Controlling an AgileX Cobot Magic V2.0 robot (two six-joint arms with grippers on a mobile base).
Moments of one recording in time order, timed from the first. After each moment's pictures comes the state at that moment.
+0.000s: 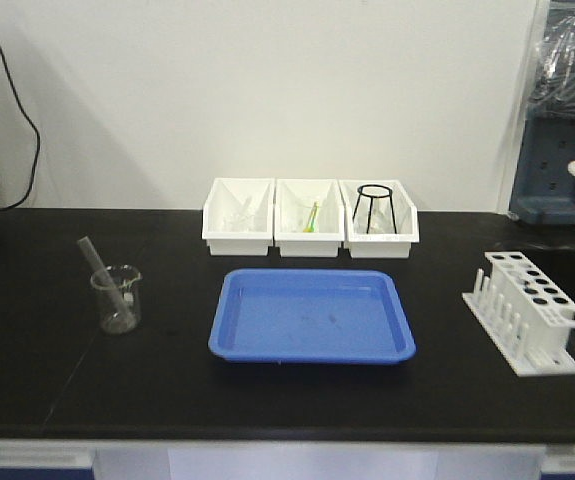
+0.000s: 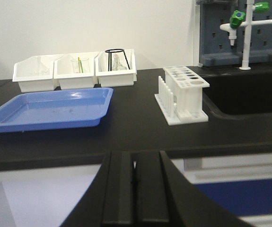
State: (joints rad) left arm -0.12 -0.01 0.03 0.01 0.13 -0.07; right arm -0.03 -0.01 0.03 -0.04 0.09 0.12
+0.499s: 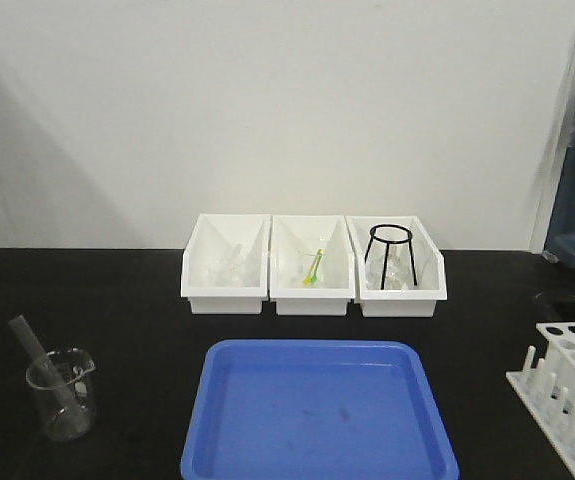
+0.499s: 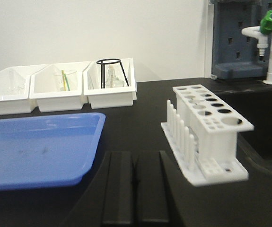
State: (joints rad) left arm -0.12 -0.01 0.03 0.01 0.13 -0.07; right arm -0.03 -0.01 0.03 -0.04 0.09 0.12
